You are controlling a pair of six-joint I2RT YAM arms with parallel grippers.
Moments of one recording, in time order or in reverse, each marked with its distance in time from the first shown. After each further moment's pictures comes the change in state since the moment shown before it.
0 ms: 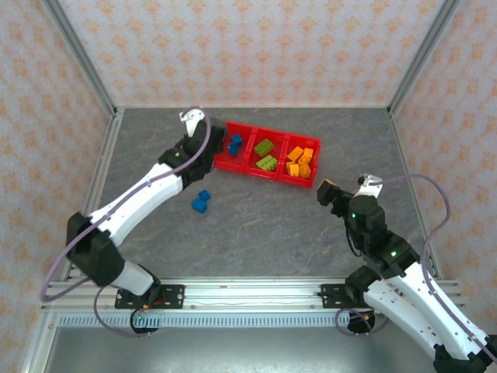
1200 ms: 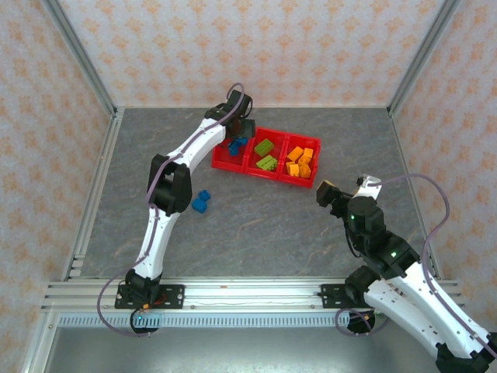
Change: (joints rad) left arm 0.145 0.852 0.838 -0.286 0.548 0.136; right arm 0.027 -0.002 0.000 -0.007 0.030 0.000
